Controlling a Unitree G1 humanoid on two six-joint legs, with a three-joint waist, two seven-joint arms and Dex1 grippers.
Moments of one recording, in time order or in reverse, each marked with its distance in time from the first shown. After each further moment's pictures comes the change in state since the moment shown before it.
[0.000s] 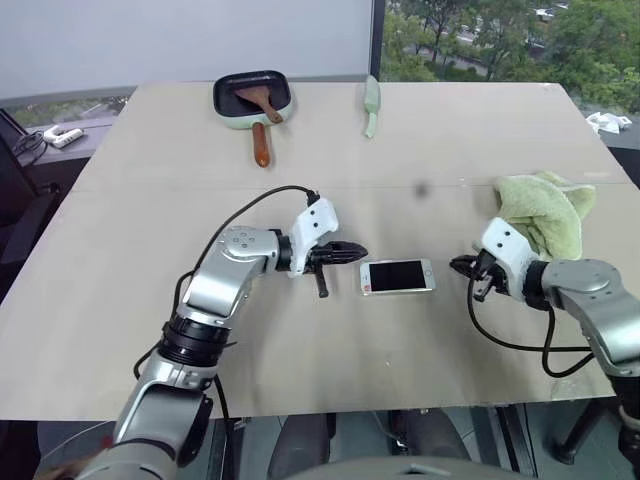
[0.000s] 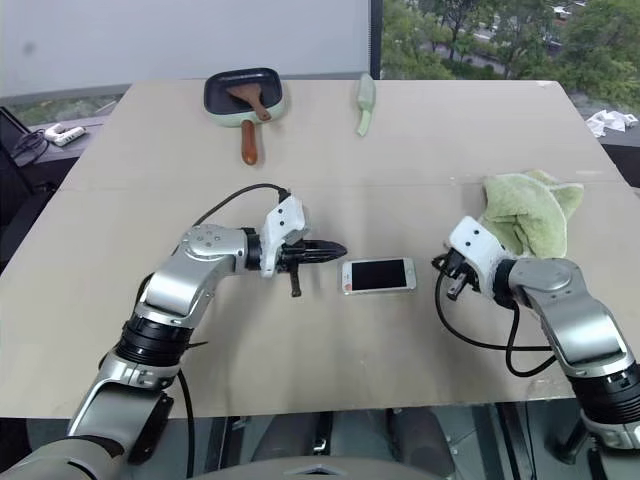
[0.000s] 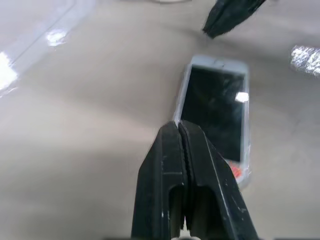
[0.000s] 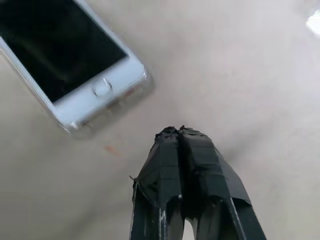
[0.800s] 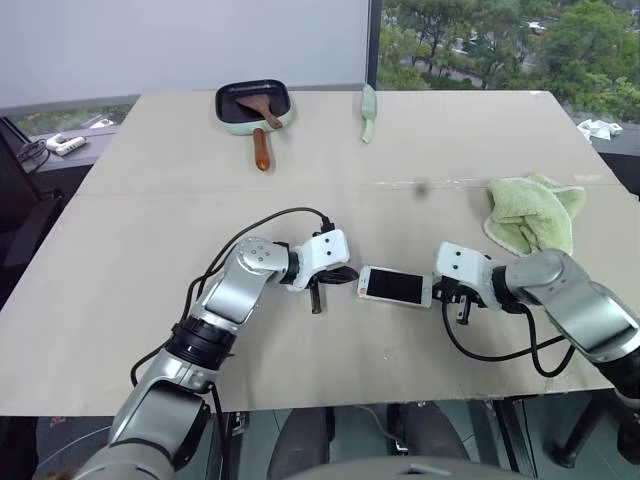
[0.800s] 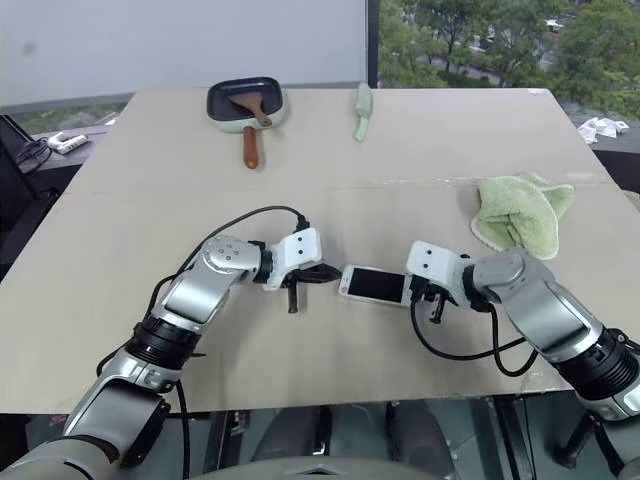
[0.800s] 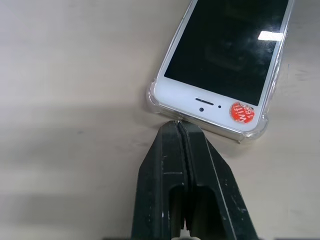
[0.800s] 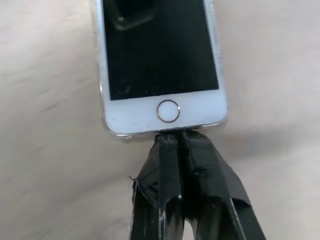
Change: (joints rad) left arm -0.003 0.049 -0.144 0.123 0.245 -0.151 -0.049; right arm -0.210 -0.157 0.398 -0.004 -0.118 0.116 0.167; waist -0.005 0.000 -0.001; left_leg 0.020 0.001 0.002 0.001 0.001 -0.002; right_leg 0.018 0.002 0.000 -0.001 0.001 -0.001
